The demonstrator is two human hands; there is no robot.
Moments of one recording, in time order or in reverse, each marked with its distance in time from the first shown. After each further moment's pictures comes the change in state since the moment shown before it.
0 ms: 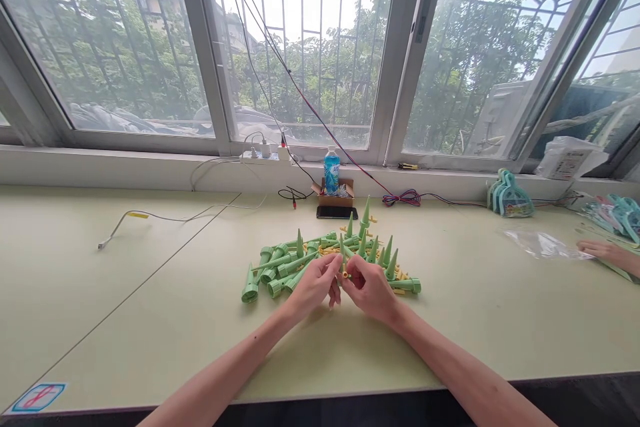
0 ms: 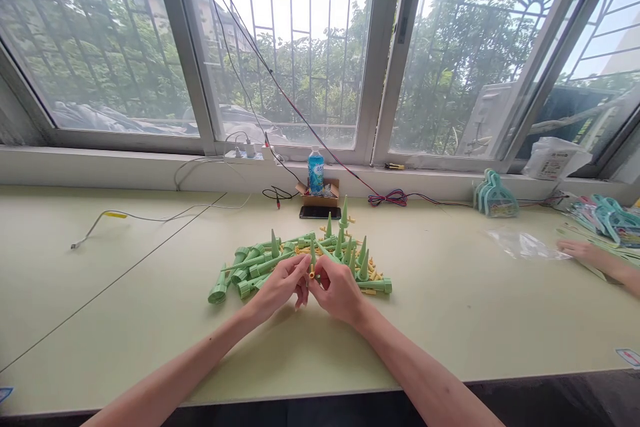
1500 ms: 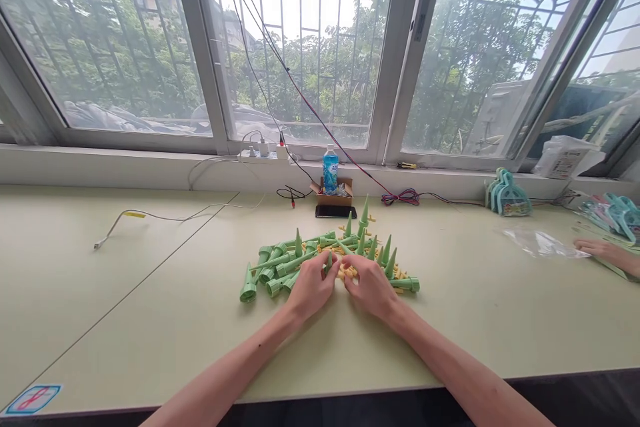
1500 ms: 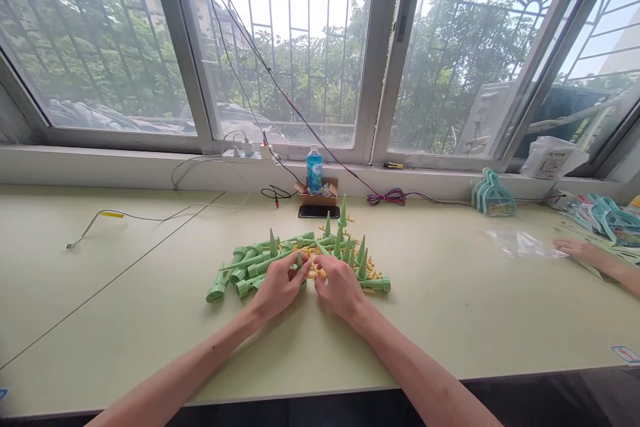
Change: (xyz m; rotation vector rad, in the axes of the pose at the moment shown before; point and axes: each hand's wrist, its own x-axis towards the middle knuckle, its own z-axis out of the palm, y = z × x) left_hand -0.001 -0.009 -0.001 0.542 0.301 0.170; right_hand 0.002 0.006 -0.006 -0.295 -0.087 0.033
